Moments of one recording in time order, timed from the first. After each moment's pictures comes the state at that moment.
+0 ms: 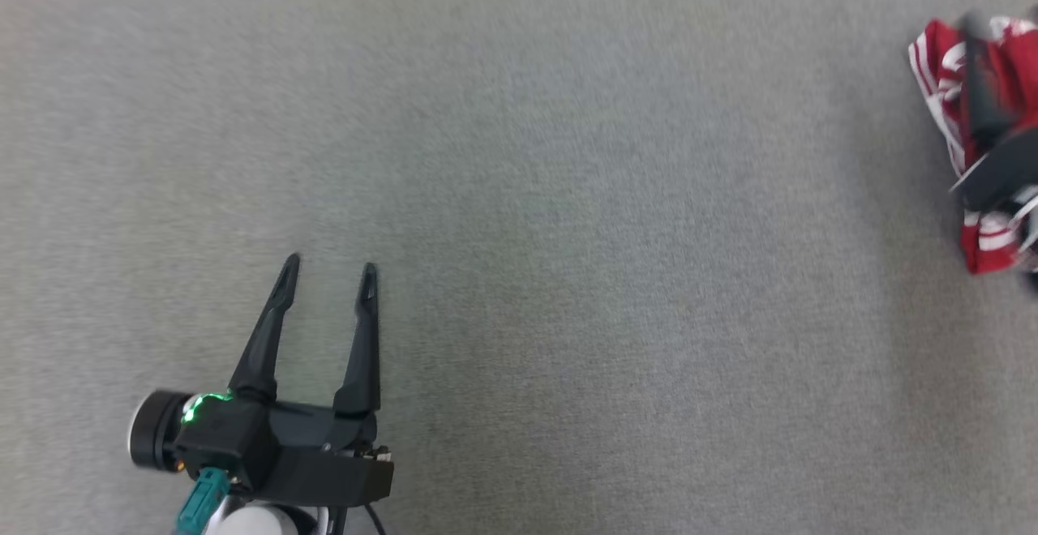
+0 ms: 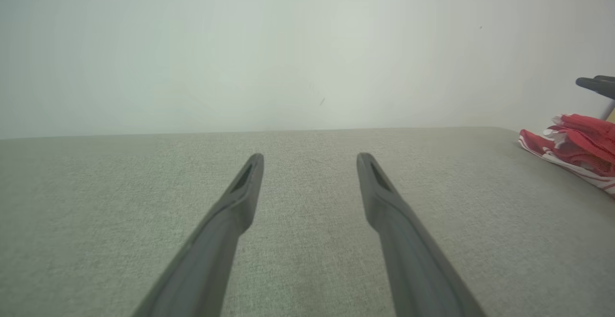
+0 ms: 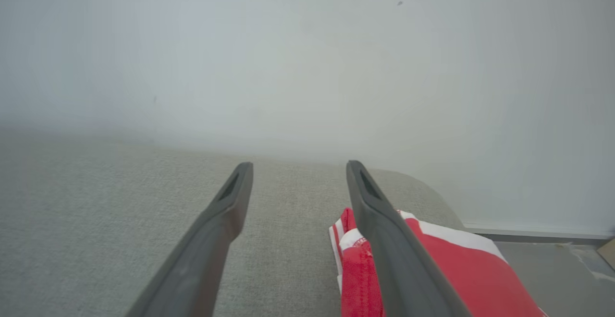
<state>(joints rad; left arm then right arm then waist) -0.20 0.07 -0.17 0.01 -0.15 -0.08 -0.26 -0.94 -0.60 0.49 0.82 0.62 0.13 -0.25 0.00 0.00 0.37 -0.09</state>
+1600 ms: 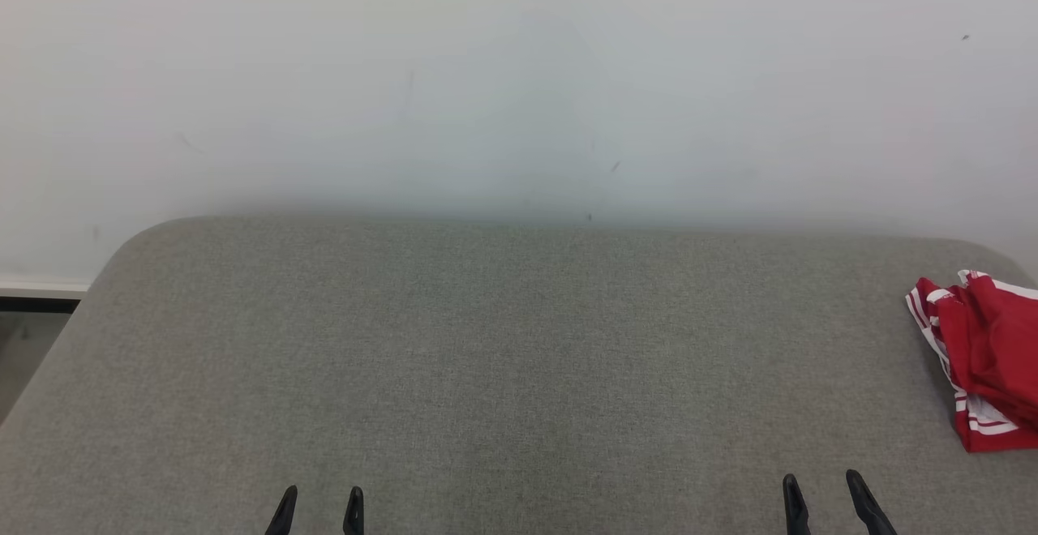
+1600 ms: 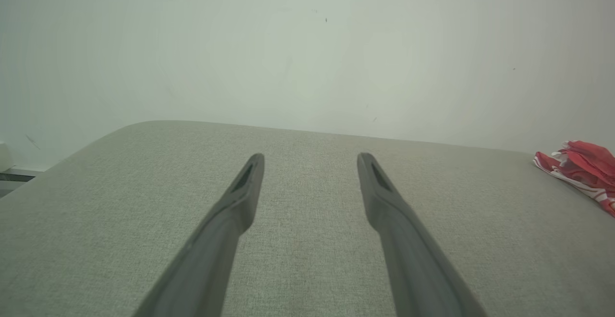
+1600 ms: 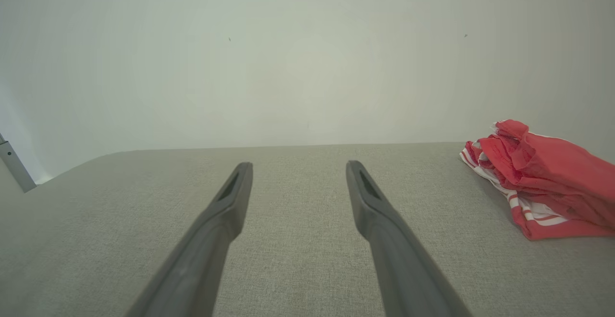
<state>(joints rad) 0.19 0.05 -0.09 0.06 -0.18 -0.12 -0.26 0.26 -0.05 0.02 0.01 0.15 0.13 -0.26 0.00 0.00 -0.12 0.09</state>
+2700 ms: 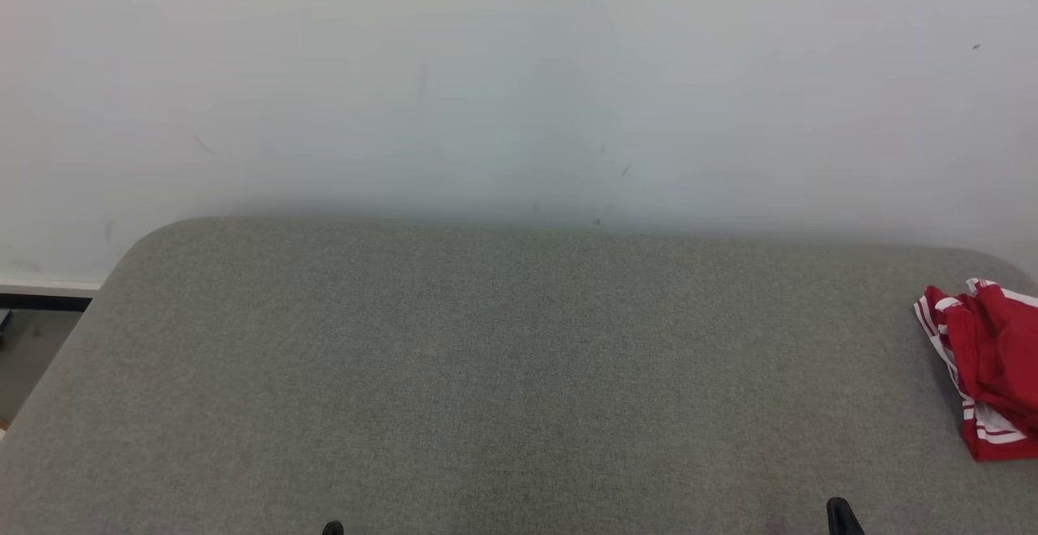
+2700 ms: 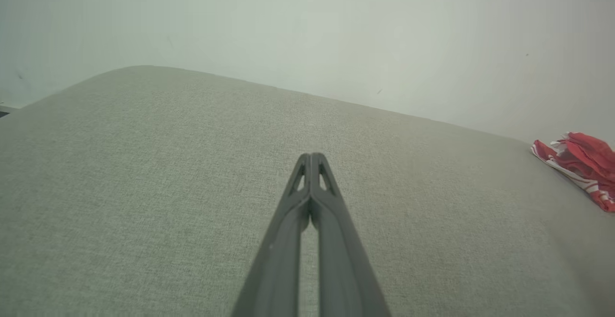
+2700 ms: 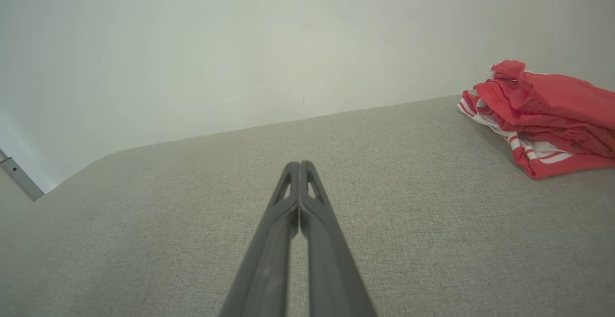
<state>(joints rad) 0.20 0.05 -0.12 0.15 -0.26 -0.12 -0.25 0.28 -0.05 0.00 0.07 0.26 0.13 -0.24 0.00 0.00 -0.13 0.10</state>
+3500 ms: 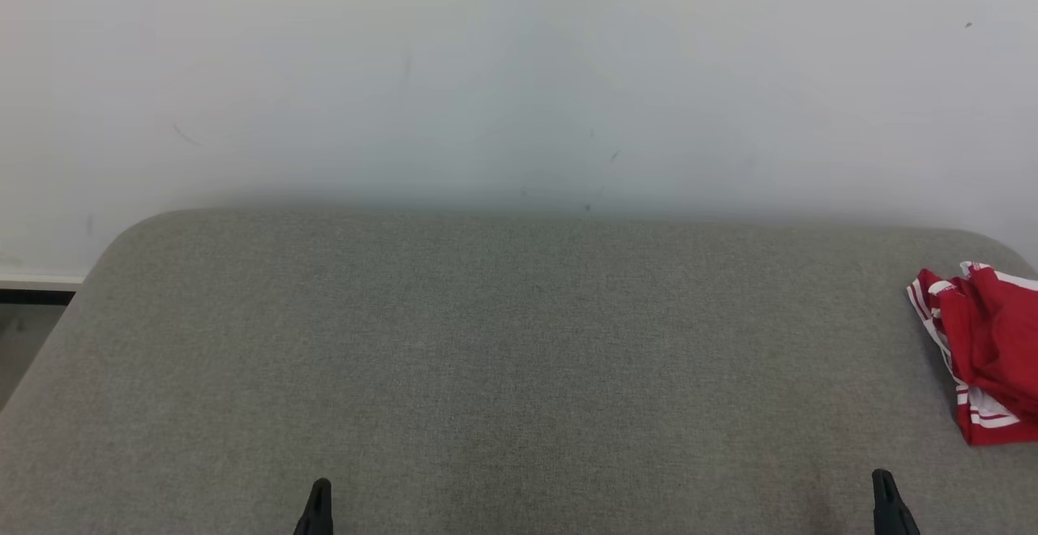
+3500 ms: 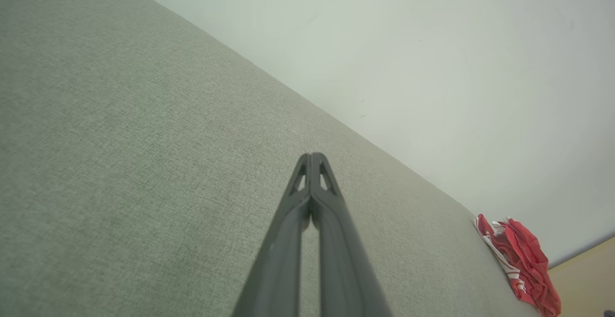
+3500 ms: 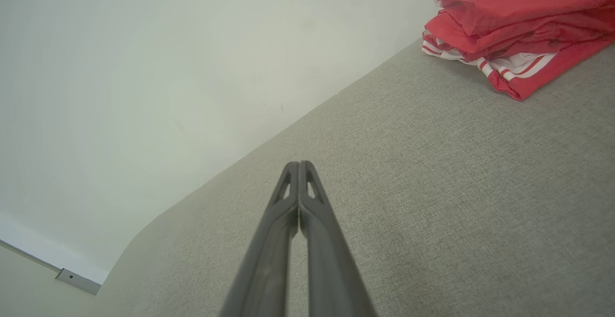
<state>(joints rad) 0.09 0.05 -0.12 0.20 -0.68 -0.12 -0.18 0.21 -0.07 -0.08 0.09 0.69 0.13 -0.12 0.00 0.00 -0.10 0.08</state>
